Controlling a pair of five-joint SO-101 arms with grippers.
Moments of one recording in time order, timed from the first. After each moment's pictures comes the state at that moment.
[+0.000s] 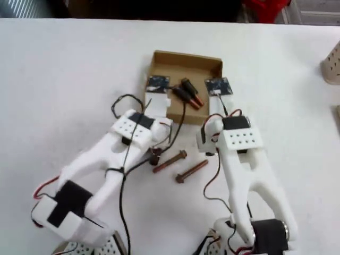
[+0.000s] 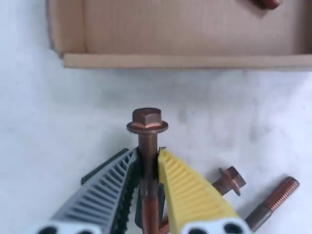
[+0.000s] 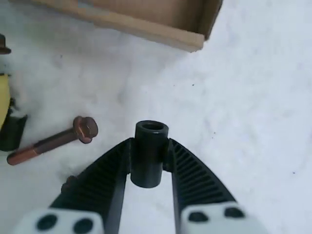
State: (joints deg) left arm 22.5 0.1 31.7 46.8 23.6; right arm -10.4 -19.9 39.4 63.7 0.8
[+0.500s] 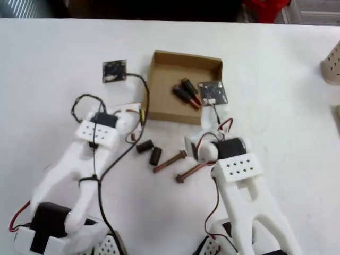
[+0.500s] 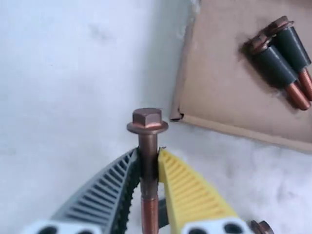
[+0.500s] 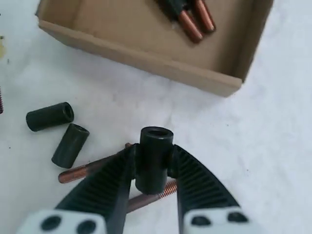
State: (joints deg) left arm 8.7 -12.4 39.4 40.4 23.6; right arm -18.6 -36.3 49.8 54.5 -2.4
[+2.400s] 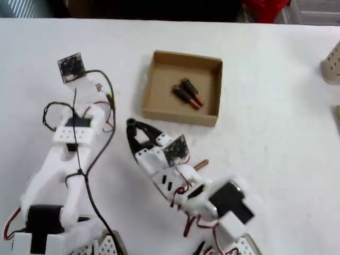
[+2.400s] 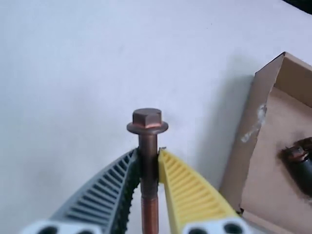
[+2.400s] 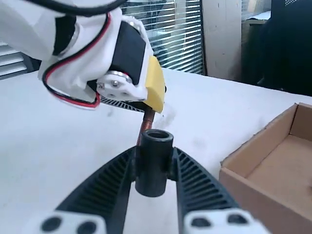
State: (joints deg) left arm -4.7 -12.5 46.0 18.7 23.6; right arm -42.4 8.4 77.7 -74.5 -2.6
